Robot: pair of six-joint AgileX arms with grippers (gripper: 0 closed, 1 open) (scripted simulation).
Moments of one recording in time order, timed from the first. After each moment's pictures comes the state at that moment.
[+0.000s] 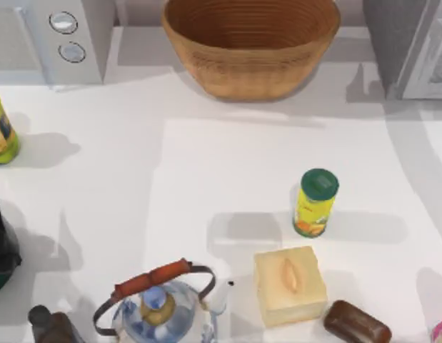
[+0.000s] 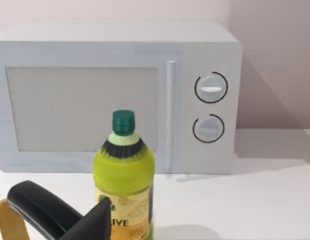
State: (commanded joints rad) left arm 0.00 0.00 0.00 0.00 0.00 0.00; right arm 0.17 1.25 1.66 -0.39 0.19 0.02
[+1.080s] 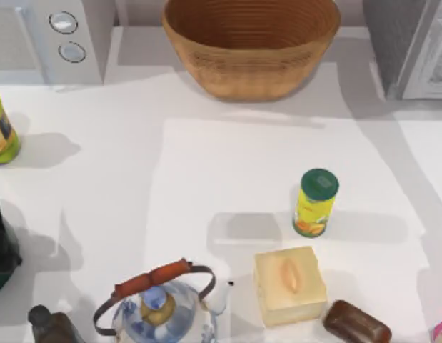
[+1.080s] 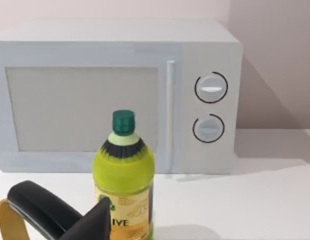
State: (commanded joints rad) left arm 0.00 0.00 0.00 0.00 0.00 0.00; right arm 0.30 1.68 2.06 -0.40 0.33 0.02
